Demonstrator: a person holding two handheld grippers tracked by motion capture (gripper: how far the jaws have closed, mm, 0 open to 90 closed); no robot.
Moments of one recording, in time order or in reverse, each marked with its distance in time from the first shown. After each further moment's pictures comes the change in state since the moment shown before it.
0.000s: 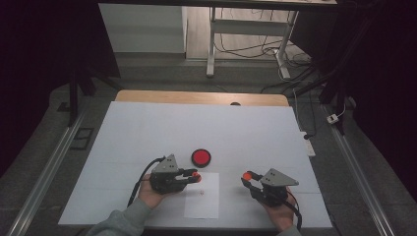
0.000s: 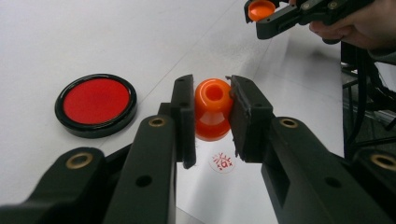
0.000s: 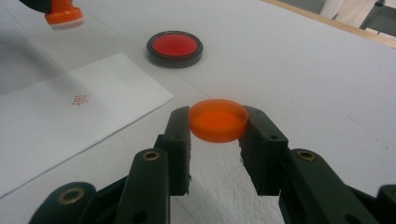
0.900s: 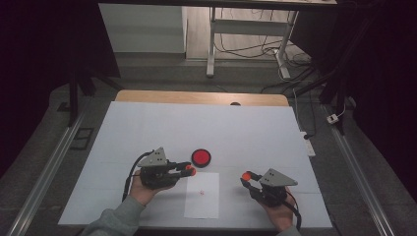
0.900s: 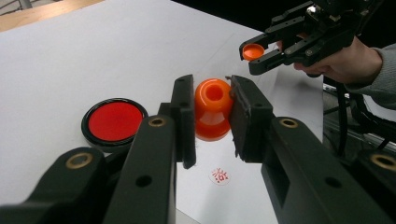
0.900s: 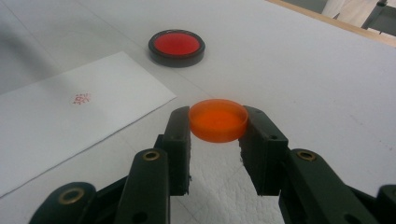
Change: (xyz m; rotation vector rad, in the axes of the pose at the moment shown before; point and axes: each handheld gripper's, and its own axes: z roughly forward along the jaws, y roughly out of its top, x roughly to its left) left arm 0.004 0.012 -0.028 -0.079 -0.005 -0.020; right arm 0.001 0.000 0.001 0.005 0.003 -0.008
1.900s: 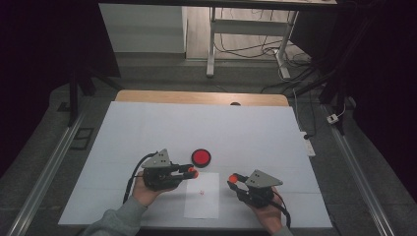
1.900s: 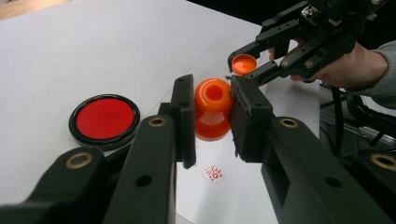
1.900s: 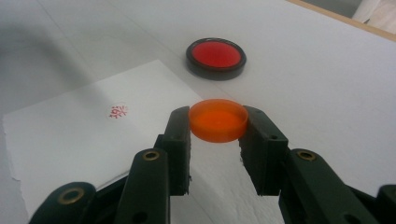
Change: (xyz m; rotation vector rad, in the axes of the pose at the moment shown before) left arm -0.003 -0.001 0.007 0.025 -0.017 0.004; right arm 0.026 0.011 0.022 0.001 0.078 -0.035
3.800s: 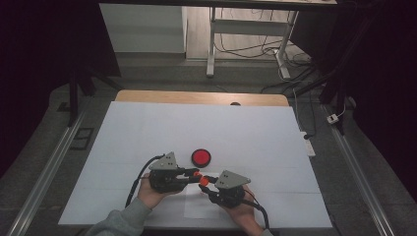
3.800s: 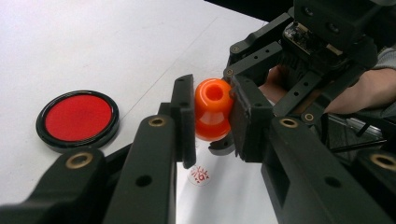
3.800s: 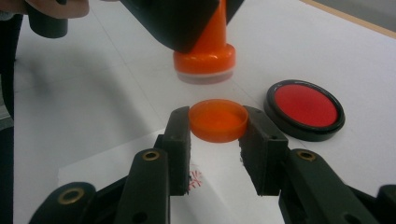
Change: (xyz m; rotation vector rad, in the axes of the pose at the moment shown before) left arm -0.005 -0.001 0.015 0.031 -0.044 0.001; right arm 0.047 0.029 0.052 -0.032 0.141 -0.065
